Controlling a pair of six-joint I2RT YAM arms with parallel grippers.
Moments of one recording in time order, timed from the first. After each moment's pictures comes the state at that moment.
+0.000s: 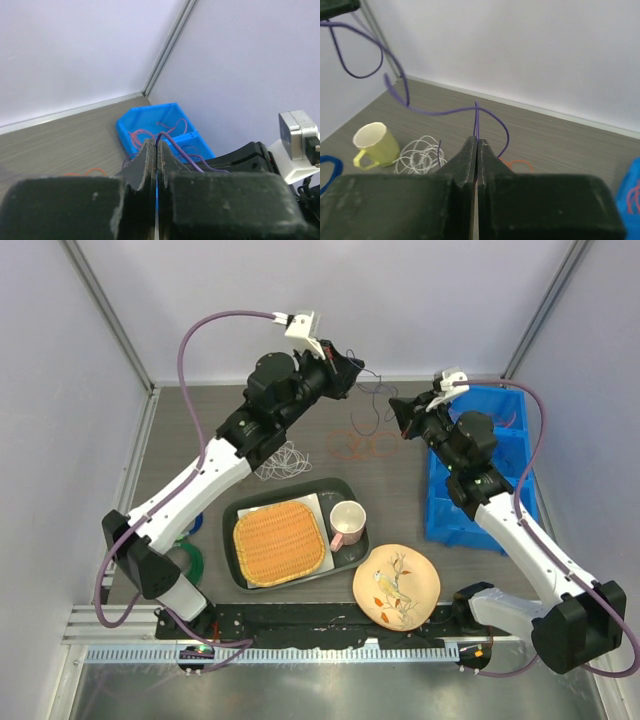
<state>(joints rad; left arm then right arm) -0.75 1.60 1.71 -0.02 -0.04 -0.40 0.36 1.10 0.93 0.27 -0.10 0.13</state>
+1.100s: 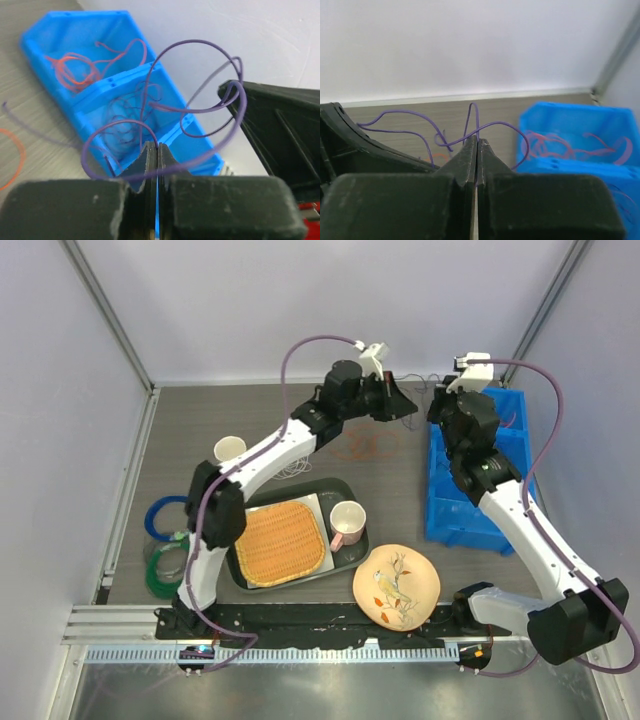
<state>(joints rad) -0.75 2.02 1.89 -0.02 0.33 -0.63 0.34 1.15 1.10 0.05 0.32 0.09</state>
